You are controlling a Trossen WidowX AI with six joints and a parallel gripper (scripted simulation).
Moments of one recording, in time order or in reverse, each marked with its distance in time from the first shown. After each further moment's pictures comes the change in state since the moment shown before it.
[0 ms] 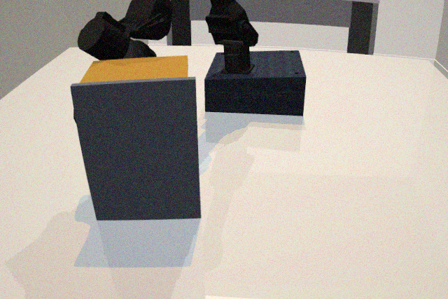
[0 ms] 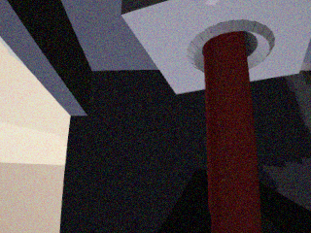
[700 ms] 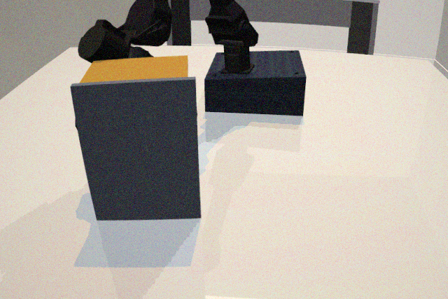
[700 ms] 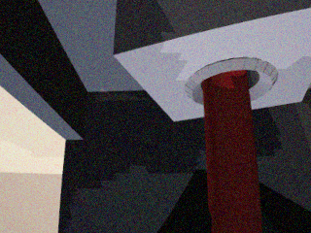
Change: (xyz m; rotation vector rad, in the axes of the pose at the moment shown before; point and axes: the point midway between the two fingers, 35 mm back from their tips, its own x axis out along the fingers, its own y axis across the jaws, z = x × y) arm 0.007 -0.001 0.009 0.006 -0.007 -0.005
